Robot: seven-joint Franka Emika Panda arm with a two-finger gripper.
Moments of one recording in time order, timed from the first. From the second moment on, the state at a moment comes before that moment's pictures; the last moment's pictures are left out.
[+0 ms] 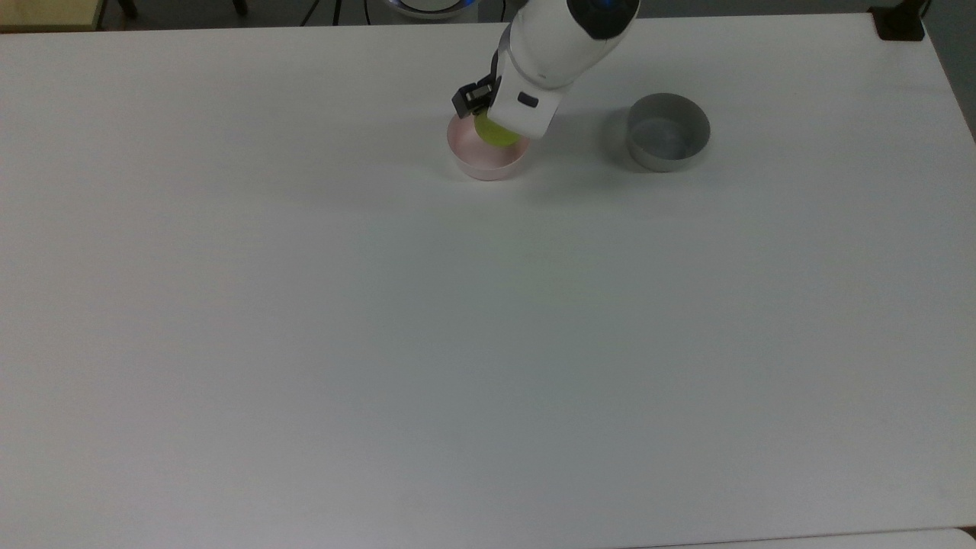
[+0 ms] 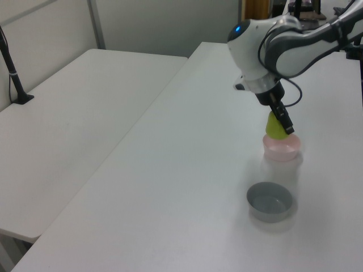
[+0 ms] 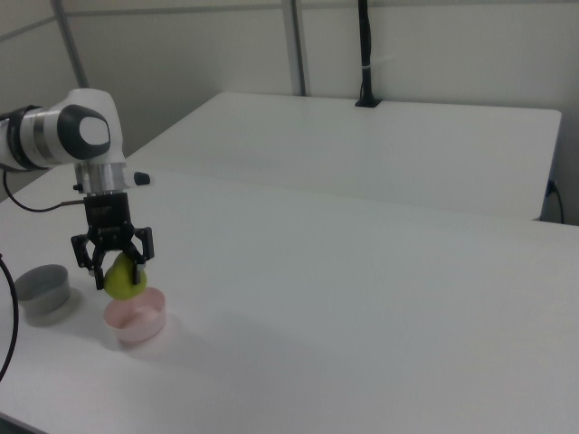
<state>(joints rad) 0.59 0.22 -0.29 -1.85 -0.08 1.59 -0.21</state>
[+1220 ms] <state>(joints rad) 0.59 0.28 -0.30 -1.85 -0.08 1.59 -0.21</state>
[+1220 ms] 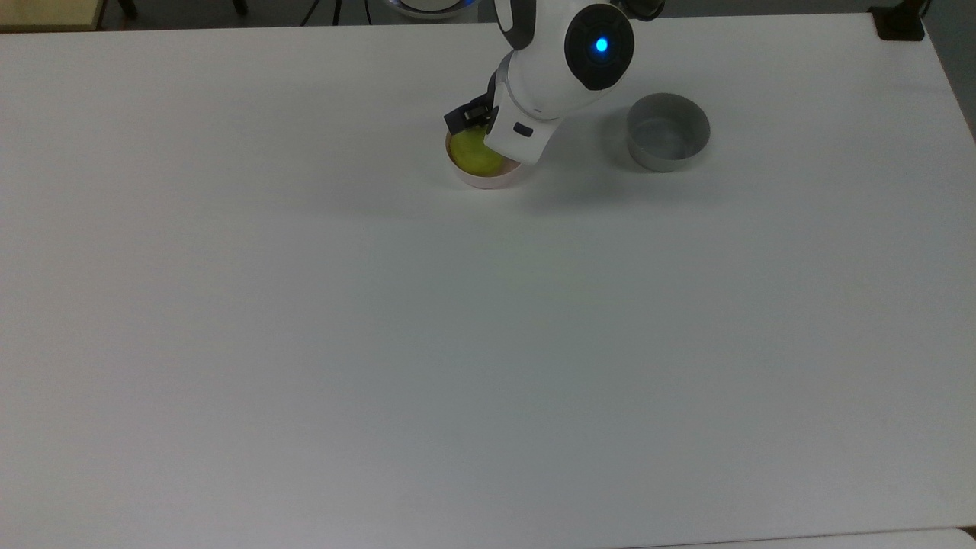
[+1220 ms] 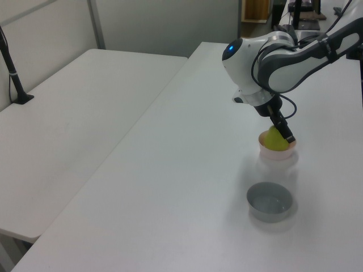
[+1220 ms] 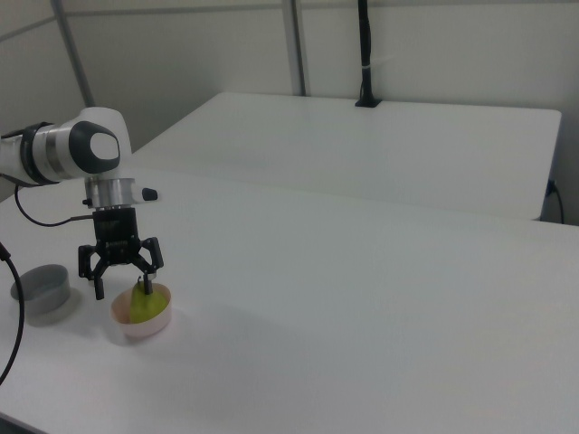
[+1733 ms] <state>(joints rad) 0.59 0.27 -0.30 -1.83 -0.08 1.58 -0.21</state>
